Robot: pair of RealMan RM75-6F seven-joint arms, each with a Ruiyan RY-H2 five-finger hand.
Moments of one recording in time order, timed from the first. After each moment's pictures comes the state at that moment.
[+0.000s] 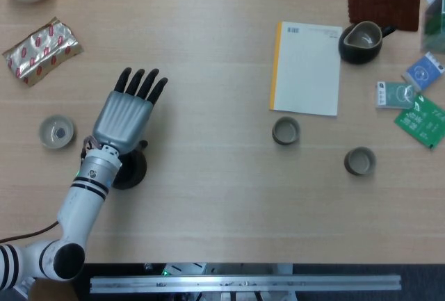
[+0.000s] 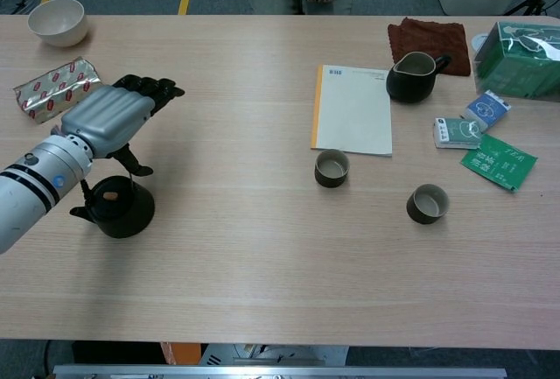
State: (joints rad) left arm -0.55 -1.55 -0.10 -1.65 1.04 1.10 0.78; right arm -0.06 -1.11 0.04 -1.35 -1.56 1.64 0.36
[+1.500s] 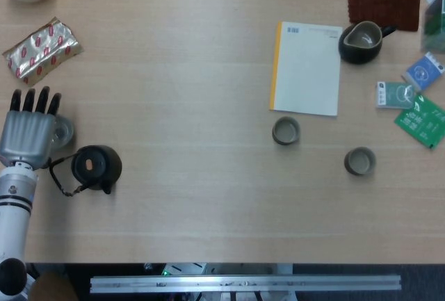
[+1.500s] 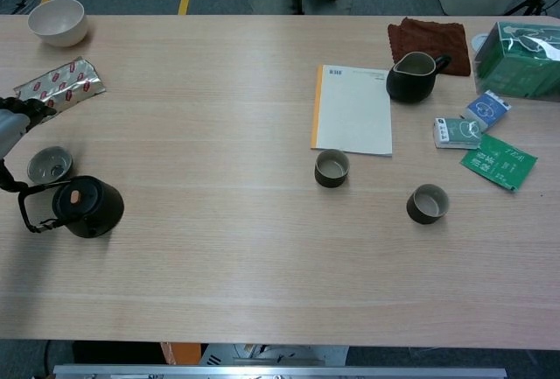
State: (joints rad) left arm -0.47 -1.31 0.03 -1.73 0.82 1.19 0.84; right arm -0.06 -1.11 0.04 -1.37 -1.58 1.64 0.34
